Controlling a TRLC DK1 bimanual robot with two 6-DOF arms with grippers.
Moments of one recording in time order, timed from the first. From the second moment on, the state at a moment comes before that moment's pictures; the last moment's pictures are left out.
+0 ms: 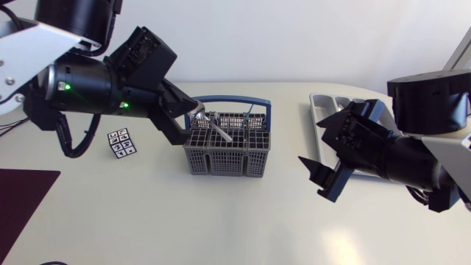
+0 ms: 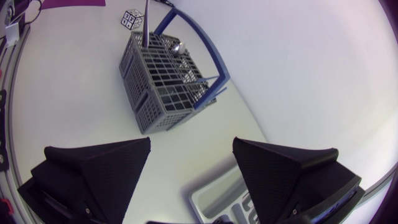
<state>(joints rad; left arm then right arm) -0.57 1.29 1.14 -0.50 0.11 0.36 0.51 1.00 0.68 -0.27 0.06 -0.70</state>
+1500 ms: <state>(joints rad) -0.55 1.52 1.25 -0.54 0.51 -0.01 0.76 1.31 0.78 -0.02 0.07 -0.55</state>
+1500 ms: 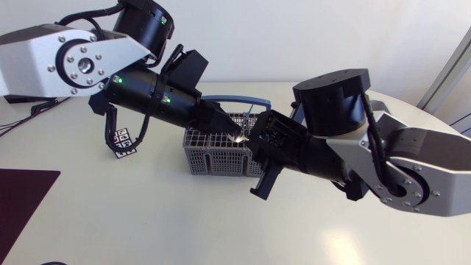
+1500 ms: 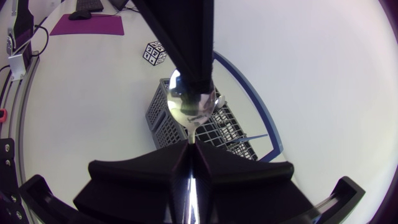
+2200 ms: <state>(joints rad) -0.27 1.52 1.35 -0.54 0.53 0.05 0.14 1.25 0.78 -0.32 -0.39 -0.84</state>
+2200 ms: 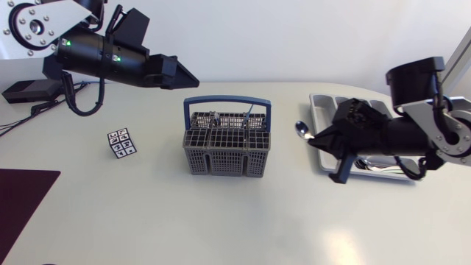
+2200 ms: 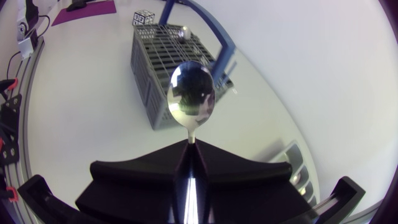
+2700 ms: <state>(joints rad) -0.20 1.52 1.27 -0.54 0.50 0.14 -0.41 1.68 0.89 -0.35 -0.46 -1.42</state>
